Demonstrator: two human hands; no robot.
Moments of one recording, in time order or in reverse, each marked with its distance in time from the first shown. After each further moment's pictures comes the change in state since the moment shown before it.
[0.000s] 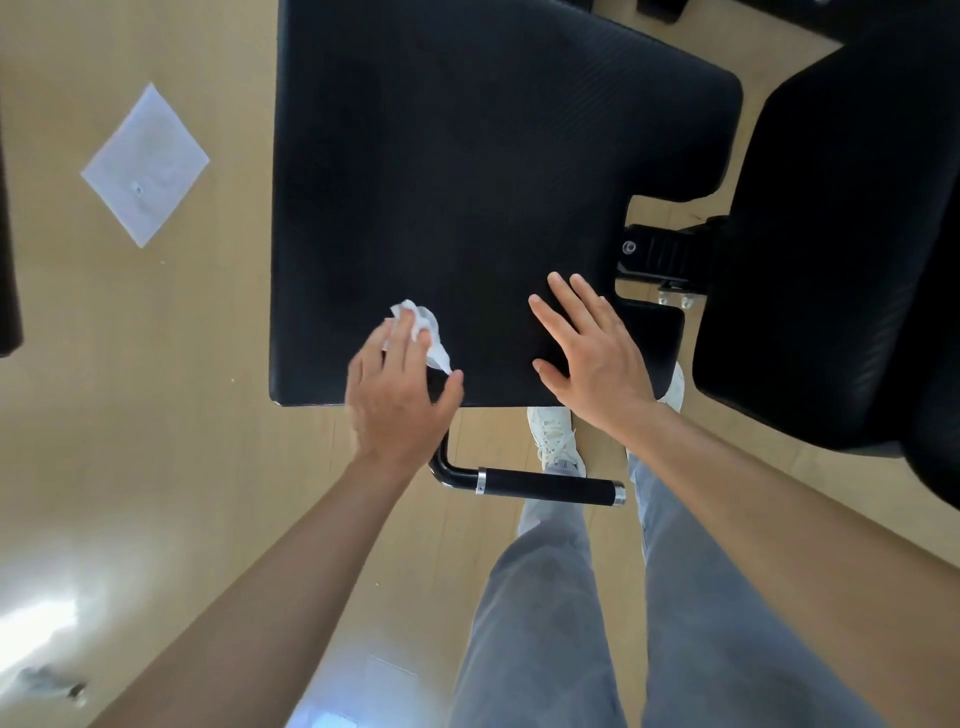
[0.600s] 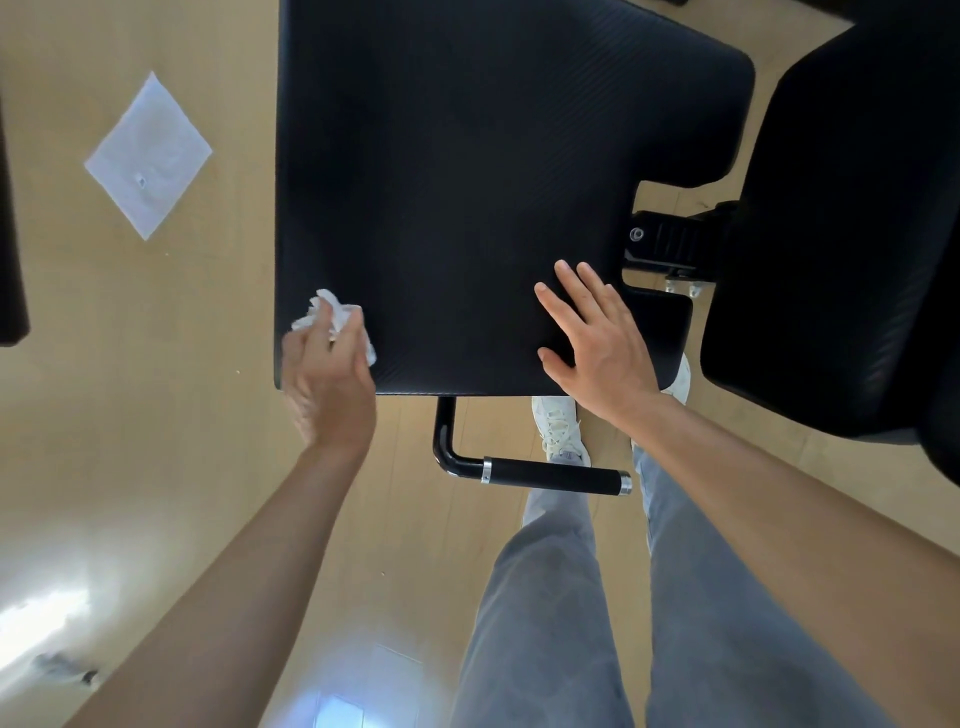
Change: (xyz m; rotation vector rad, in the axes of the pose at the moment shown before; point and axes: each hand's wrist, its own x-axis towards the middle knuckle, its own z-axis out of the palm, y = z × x) left_hand 0.002 -0.061 -0.001 0.004 0.144 -0.224; right_hand -0.001 -0.002 0.004 0.032 0.042 0.014
